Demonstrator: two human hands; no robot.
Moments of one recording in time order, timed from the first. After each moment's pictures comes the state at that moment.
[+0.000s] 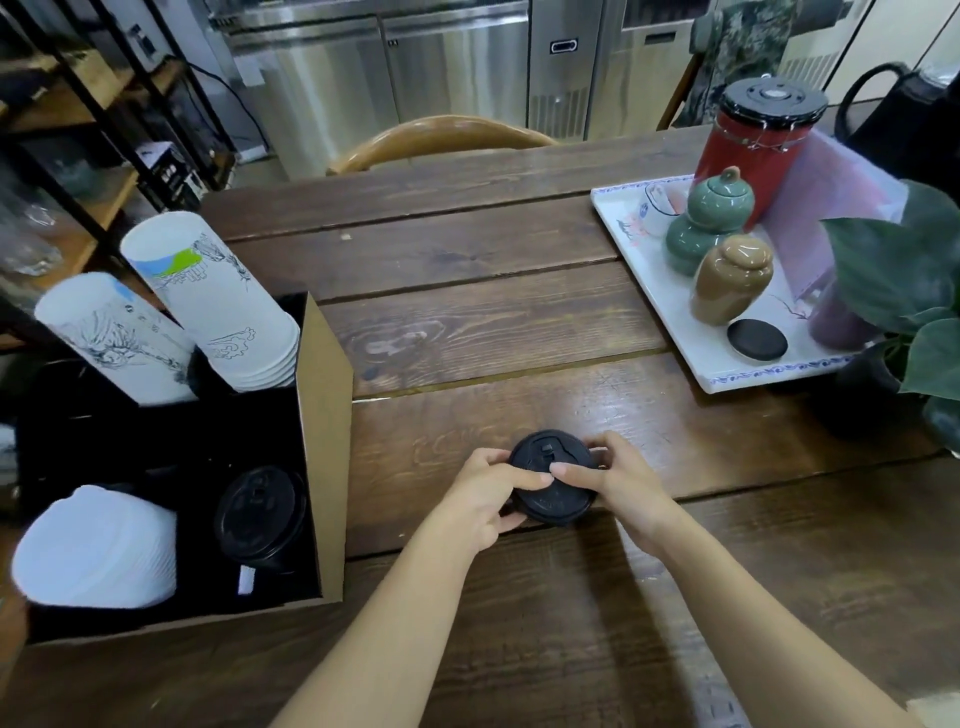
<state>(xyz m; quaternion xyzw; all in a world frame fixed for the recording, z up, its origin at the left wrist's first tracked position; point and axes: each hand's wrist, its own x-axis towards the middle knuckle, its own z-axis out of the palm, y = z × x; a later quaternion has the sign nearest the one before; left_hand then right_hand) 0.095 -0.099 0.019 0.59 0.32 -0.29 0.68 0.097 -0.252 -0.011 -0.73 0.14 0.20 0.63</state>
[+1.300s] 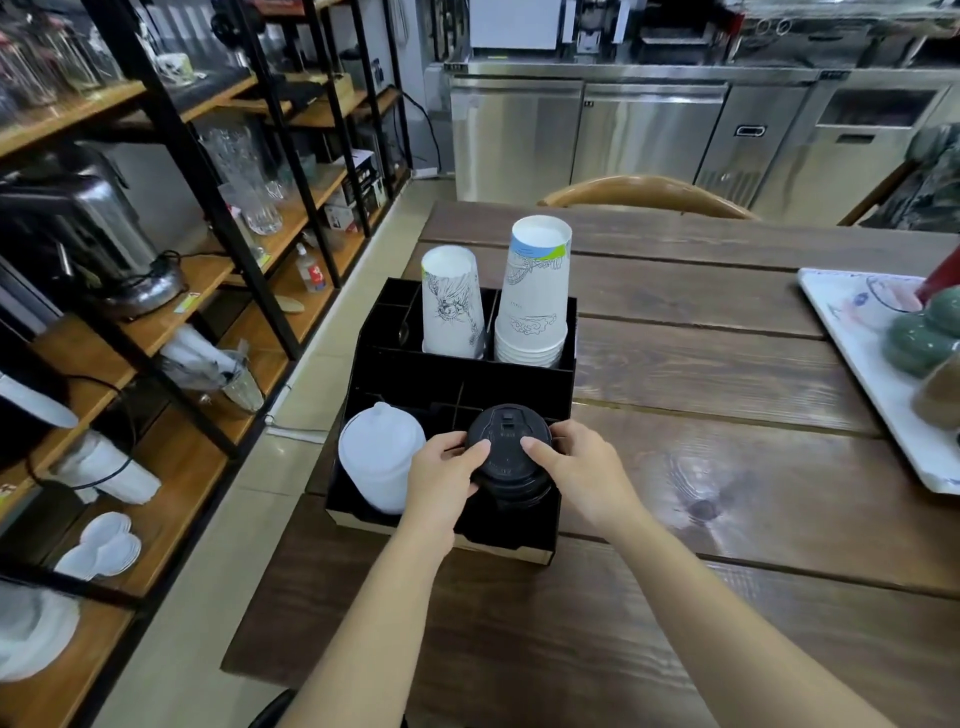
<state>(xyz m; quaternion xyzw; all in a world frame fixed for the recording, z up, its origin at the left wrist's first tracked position) -0.003 0.140 0.064 0.61 0.35 0.02 0.71 0.052 0.004 0.068 -0.85 -0.05 0.17 0.49</state>
